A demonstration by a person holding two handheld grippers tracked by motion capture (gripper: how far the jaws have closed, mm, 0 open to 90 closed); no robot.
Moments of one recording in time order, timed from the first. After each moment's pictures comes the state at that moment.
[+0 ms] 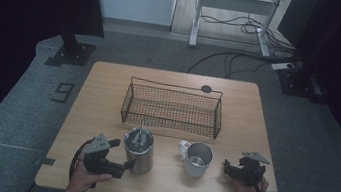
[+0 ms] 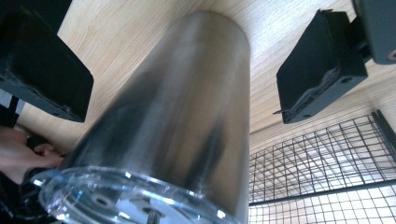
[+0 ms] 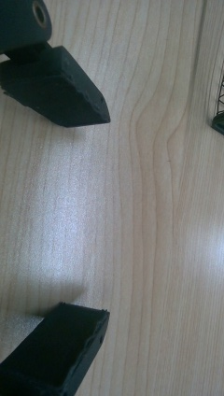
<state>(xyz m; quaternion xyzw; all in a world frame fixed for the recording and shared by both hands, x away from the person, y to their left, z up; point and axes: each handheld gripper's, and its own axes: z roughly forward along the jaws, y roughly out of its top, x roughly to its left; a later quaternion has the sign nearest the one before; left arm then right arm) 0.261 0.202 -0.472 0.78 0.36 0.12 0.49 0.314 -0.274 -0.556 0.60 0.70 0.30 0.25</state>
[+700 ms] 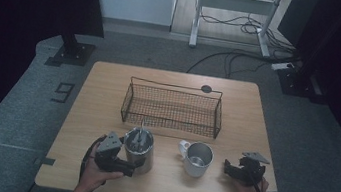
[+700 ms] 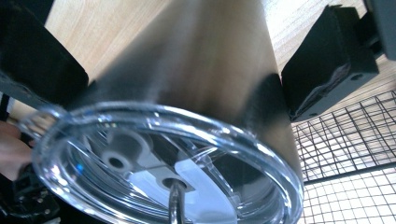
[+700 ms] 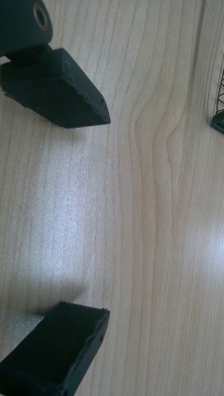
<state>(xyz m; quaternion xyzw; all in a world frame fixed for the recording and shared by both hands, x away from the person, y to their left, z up) 0.272 0.174 -0.471 0.78 0.36 0.13 0.49 0.314 -0.274 -0.556 0.60 0.69 0.30 0.25</state>
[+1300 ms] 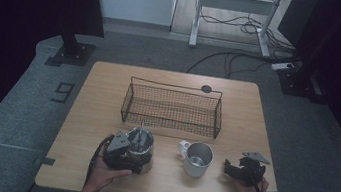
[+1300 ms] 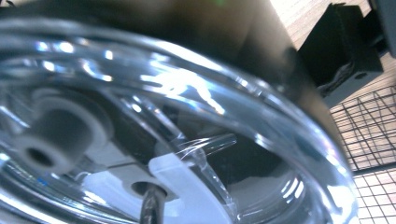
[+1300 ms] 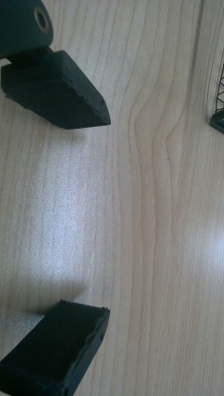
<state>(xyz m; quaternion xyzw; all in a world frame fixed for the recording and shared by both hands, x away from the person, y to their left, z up) 0.283 0.158 -0.484 0.78 0.37 0.16 0.48 0.314 -0.275 -0.556 0.60 0.69 0.30 0.26</state>
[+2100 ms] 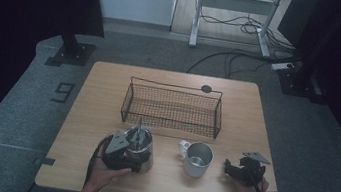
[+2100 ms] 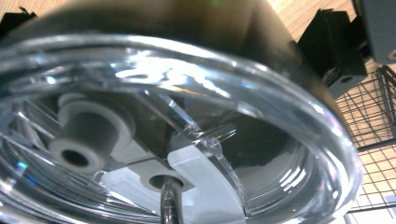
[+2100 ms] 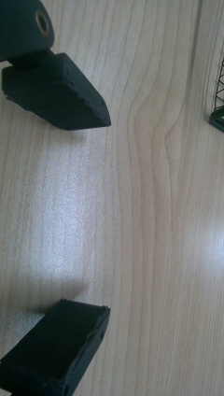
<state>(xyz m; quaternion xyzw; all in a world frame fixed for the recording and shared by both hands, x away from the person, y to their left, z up) 0.281 0.161 -0.483 0.77 0.36 0.19 0.48 0.314 -0.275 -0.556 0.60 0.69 0.30 0.26</state>
